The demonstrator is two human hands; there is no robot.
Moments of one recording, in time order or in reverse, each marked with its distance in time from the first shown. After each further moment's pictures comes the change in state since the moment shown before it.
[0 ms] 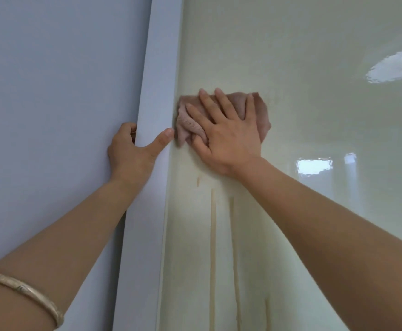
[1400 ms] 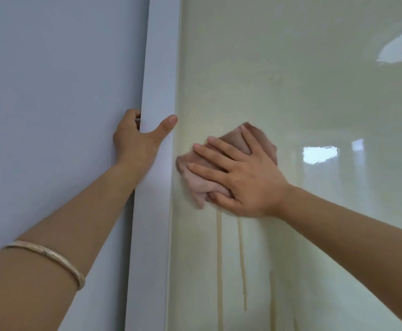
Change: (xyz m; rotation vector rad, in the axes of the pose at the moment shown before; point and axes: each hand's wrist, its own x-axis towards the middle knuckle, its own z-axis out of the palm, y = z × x) left_hand -0.001 0.002 -0.005 0.014 -0.029 0.010; right_hand -0.080 0.011 0.011 0.033 0.045 -0.495
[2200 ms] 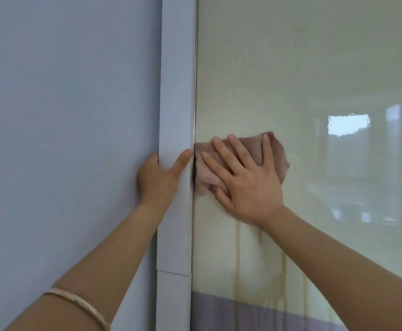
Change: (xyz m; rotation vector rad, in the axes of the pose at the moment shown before) left_hand -0.118 -0.044 -0.036 0.126 -0.079 -0.240; right_hand -0.042 -0.103 0.027 0.036 0.115 0.326
